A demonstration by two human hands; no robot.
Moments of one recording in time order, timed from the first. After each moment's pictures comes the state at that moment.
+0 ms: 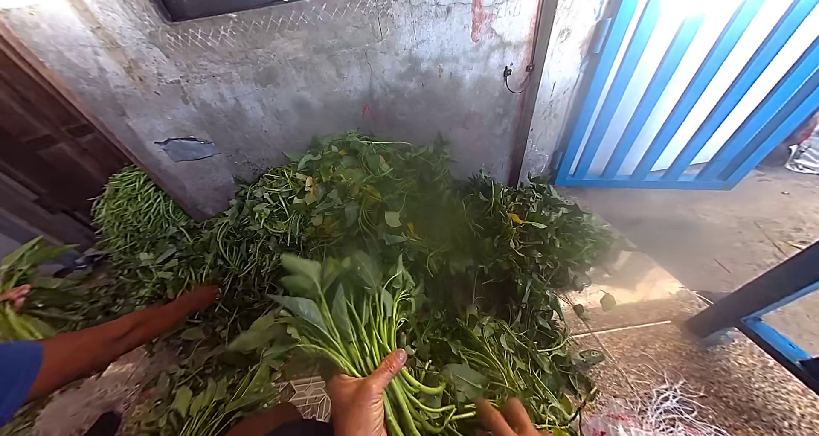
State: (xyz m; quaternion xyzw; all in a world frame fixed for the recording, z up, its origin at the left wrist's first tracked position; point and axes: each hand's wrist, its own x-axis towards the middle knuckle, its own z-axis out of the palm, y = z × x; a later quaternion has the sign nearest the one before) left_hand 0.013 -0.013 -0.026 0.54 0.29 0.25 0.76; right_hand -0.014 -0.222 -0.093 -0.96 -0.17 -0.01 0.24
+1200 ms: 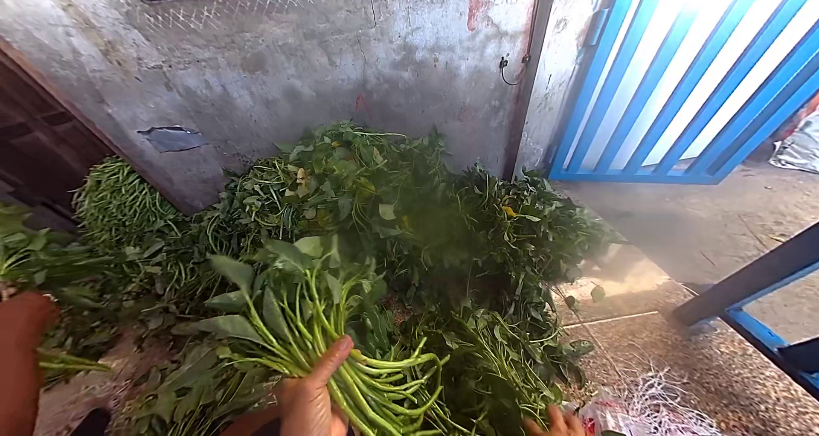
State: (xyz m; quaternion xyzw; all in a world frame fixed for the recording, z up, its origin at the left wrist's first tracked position) left_hand 0.005 0.019 -0.001 0.45 0.29 0.31 0.79; right_hand -0.001 -0.287 -0.121 -0.96 -0.10 0.24 0.13
